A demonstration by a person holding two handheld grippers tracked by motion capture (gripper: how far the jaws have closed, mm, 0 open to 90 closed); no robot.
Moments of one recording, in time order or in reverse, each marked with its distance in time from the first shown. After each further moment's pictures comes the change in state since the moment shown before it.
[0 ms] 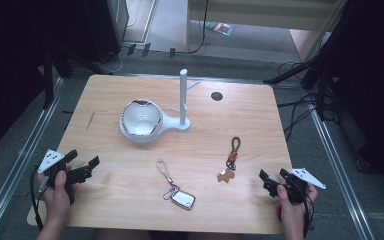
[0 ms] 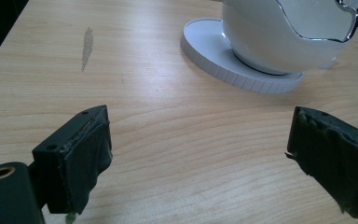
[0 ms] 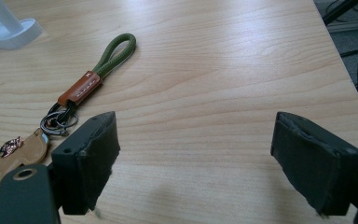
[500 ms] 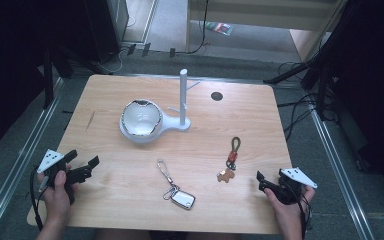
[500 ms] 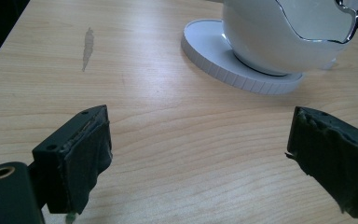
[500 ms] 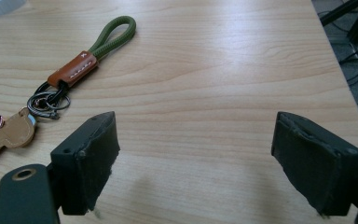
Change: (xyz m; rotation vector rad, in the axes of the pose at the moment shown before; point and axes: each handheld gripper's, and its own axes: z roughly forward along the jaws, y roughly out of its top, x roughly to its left) left arm 0.000 0.000 0.000 -0.004 0.000 -0.004; right arm 0.015 -0.002 0.003 0.031 -0.072 -0.115
